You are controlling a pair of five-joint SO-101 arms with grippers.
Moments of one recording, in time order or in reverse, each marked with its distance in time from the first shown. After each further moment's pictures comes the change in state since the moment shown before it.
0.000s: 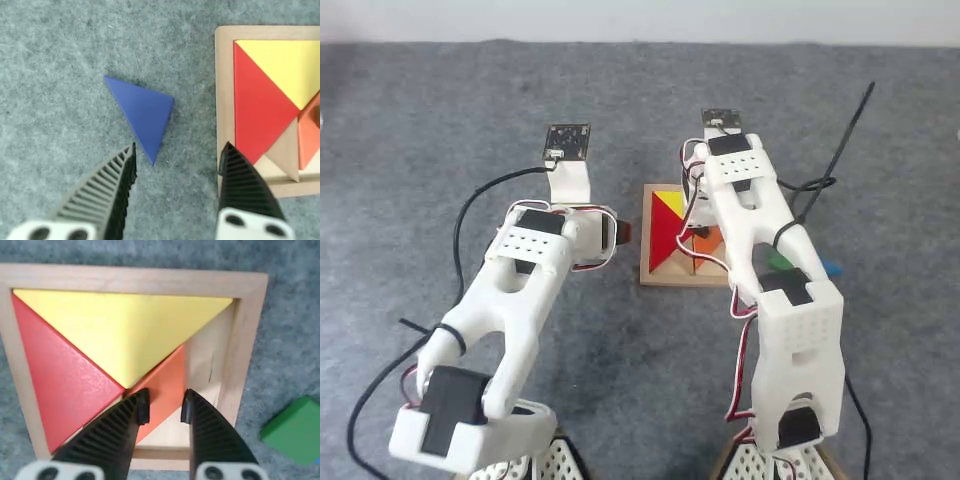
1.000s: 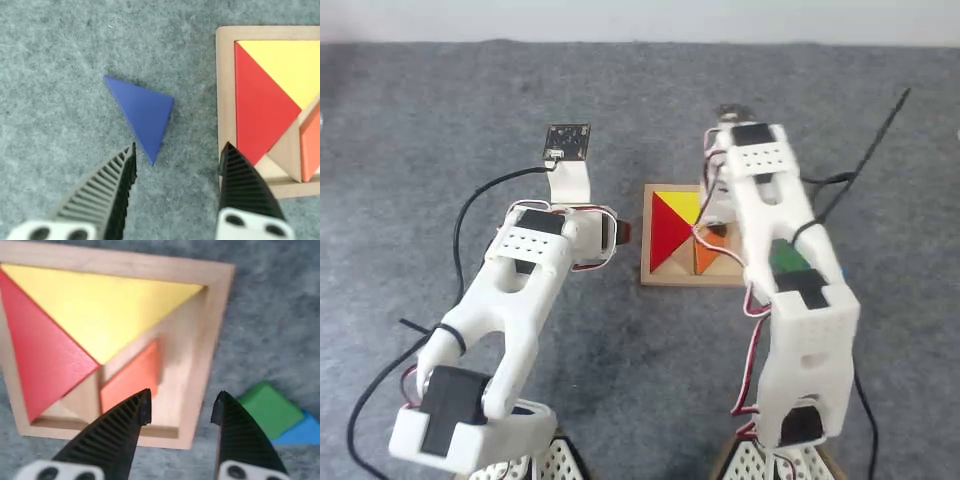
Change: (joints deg) left arm 0.0 0.0 0.0 0.0 0.0; right arm 5.6 -4.4 -1.4 6.1 8.4
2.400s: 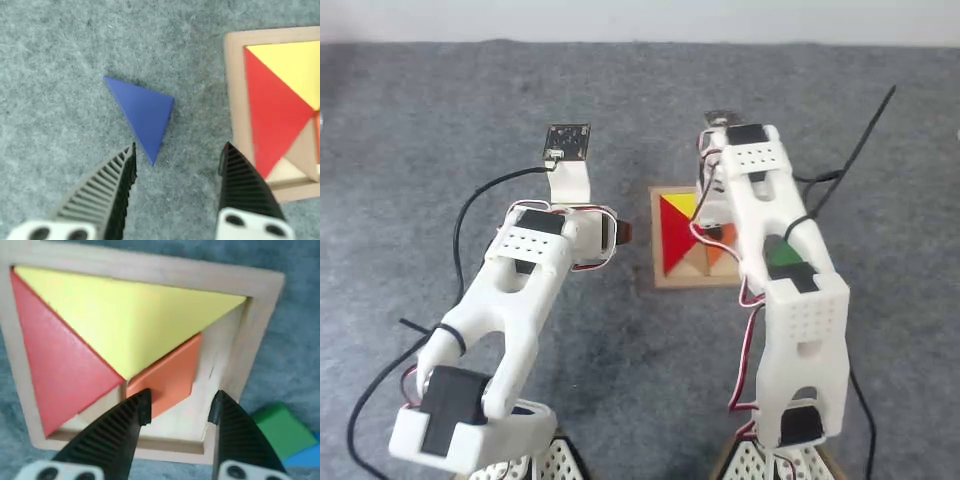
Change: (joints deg) left arm 0.0 0.0 0.0 0.0 0.0; right arm -0.4 7.1 -5.7 1.5 3.3
